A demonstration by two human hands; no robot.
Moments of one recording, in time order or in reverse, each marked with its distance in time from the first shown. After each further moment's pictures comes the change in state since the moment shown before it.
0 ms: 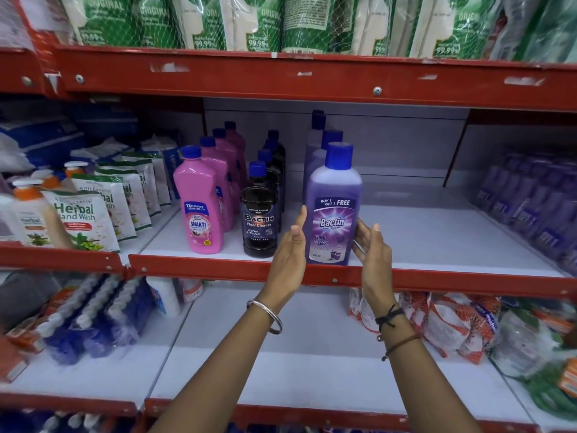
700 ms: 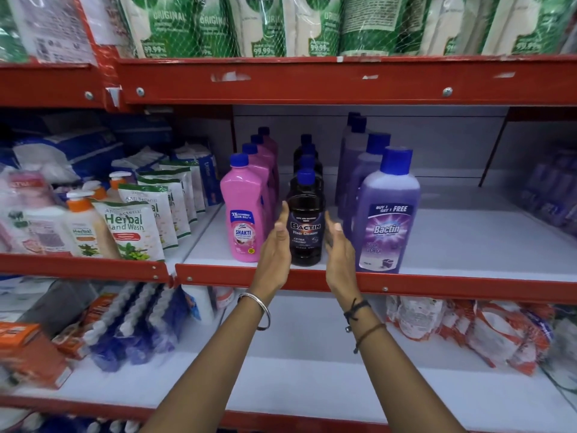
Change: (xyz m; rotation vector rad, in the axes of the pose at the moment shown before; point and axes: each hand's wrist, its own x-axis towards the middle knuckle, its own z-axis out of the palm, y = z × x) left_hand 0.018 -0.024 -0.091 0.030 0.084 0.032; right_hand -0.013 0.017 0.123 -0.052 -0.175 -0.039
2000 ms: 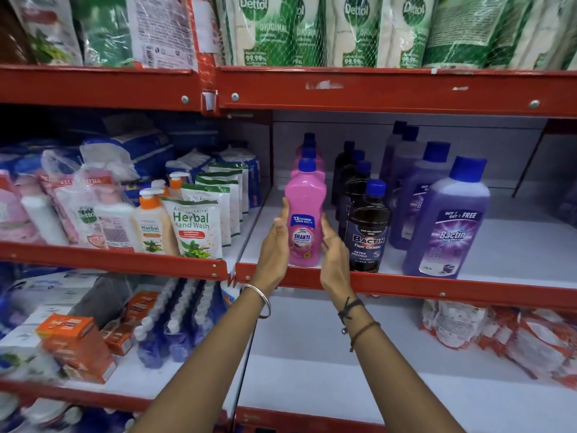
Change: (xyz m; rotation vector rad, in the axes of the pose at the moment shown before) left_hand -0.001 -0.016 -0.122 -0.058 0.012 0.022; right_hand -0.016 0.002 0.128 -0.055 -0.004 0.016
